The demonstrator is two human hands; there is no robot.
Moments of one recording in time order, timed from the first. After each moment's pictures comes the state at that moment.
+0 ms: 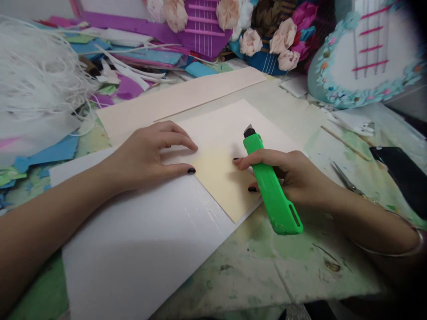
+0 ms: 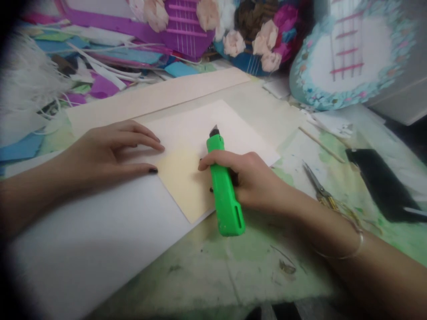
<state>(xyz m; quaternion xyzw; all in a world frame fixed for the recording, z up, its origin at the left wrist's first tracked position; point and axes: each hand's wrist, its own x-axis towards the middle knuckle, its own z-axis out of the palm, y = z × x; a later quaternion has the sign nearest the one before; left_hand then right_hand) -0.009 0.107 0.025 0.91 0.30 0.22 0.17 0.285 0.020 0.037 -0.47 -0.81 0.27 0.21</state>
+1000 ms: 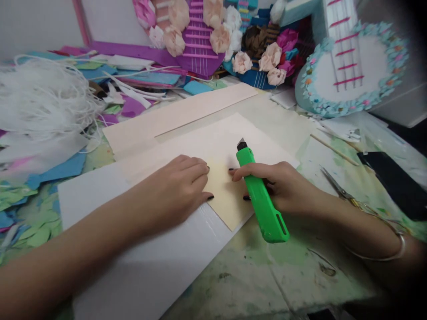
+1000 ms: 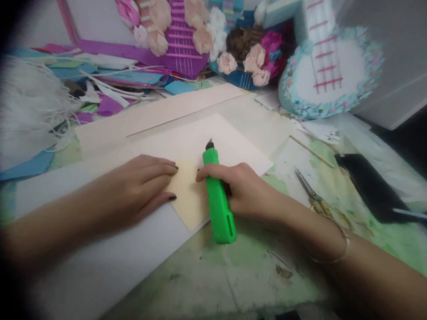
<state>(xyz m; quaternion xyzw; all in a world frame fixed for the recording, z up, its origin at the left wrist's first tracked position) 0.024 0.068 0.029 0.97 0.16 0.17 -0.04 0.284 0.018 0.037 -0.46 -0.83 0.25 0.18</state>
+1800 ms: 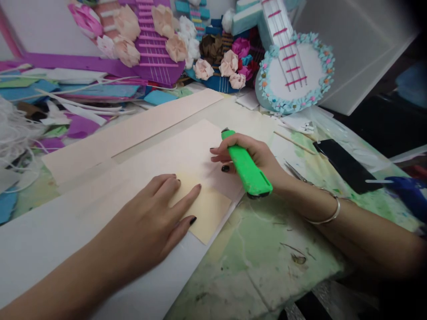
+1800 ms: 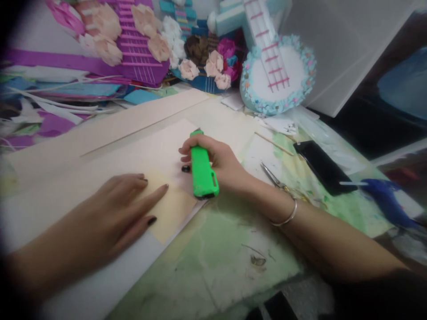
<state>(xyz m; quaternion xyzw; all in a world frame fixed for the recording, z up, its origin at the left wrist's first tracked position) 0.032 0.055 0.014 0.97 0.19 0.14 -0.01 0.293 0.041 0.031 -0.41 -0.63 0.45 0.49</state>
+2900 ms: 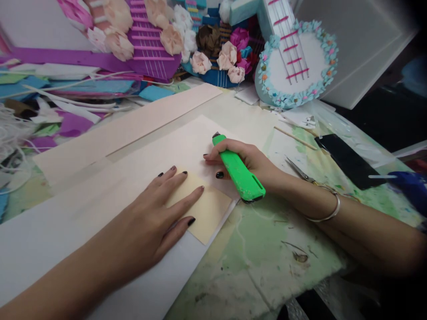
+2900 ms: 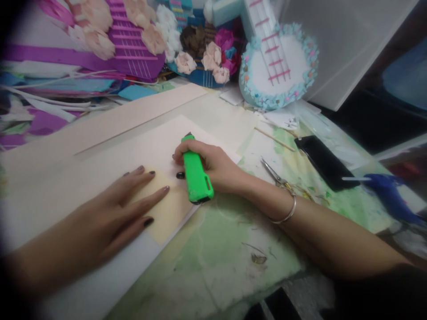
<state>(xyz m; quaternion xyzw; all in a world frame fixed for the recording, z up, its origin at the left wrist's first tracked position) 0.024 0.057 0.005 0.97 0.19 0.13 0.01 0.297 0.043 0.023 -0.41 -0.71 0.40 0.40</state>
